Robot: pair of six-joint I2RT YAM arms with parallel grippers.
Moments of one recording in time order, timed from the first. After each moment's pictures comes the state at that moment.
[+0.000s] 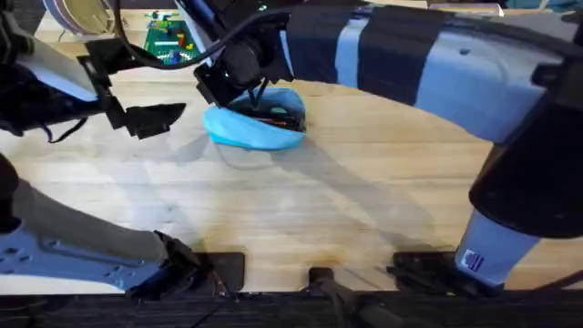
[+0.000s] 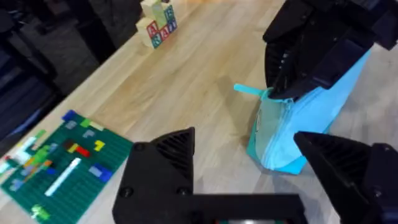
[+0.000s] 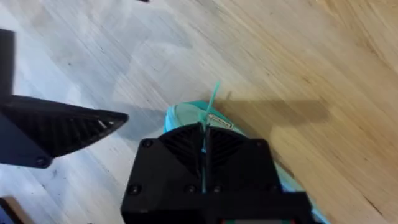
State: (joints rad) left arm 0.69 1.76 1.18 -1.17 1.24 1.95; right arm 0.89 2.06 1.77 -0.59 -0.01 0.16
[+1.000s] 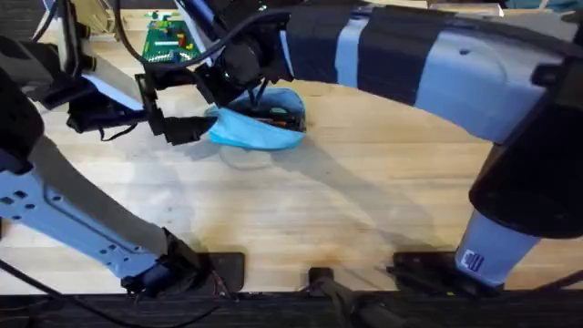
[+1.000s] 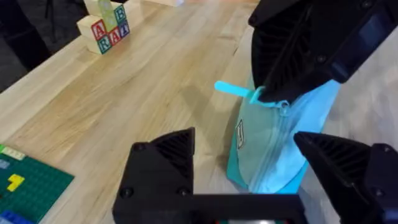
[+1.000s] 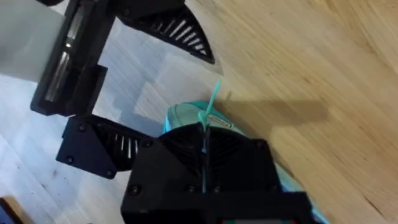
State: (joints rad) left arm 0.54 2.02 1.18 -1.18 1.30 2.06; right arm 0.89 2.06 1.77 -0.59 -0.01 0.16
